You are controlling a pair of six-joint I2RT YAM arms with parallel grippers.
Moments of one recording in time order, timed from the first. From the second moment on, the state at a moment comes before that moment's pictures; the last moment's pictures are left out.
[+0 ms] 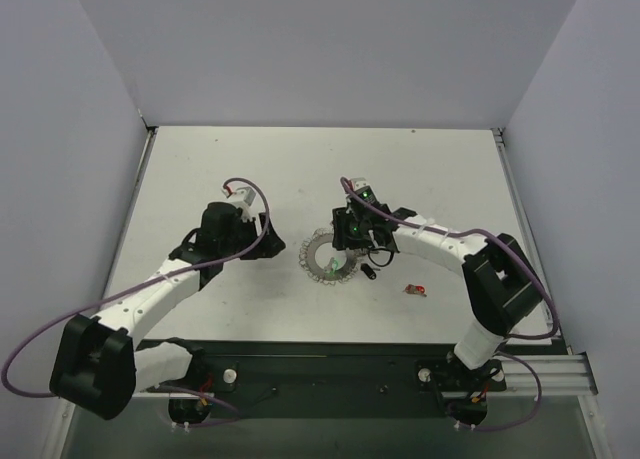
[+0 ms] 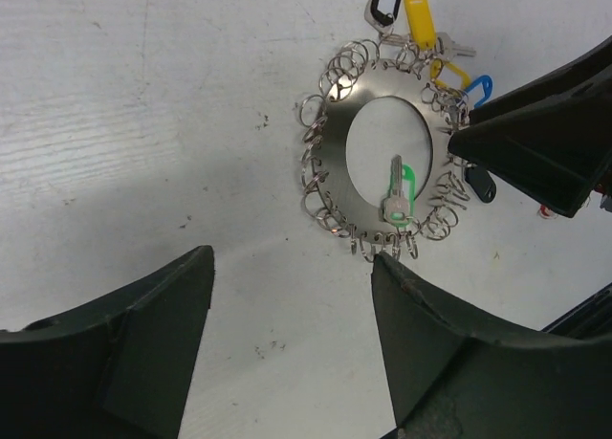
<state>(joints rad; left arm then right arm) -0.40 1.15 0.65 -0.13 0.19 -0.49 0.65 1.66 1.01 -0.24 -0.01 0.39</state>
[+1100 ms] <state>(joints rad) -0.53 1.63 0.74 0.15 0.28 -0.45 0.53 1.48 0.93 -0.20 -0.23 0.47</state>
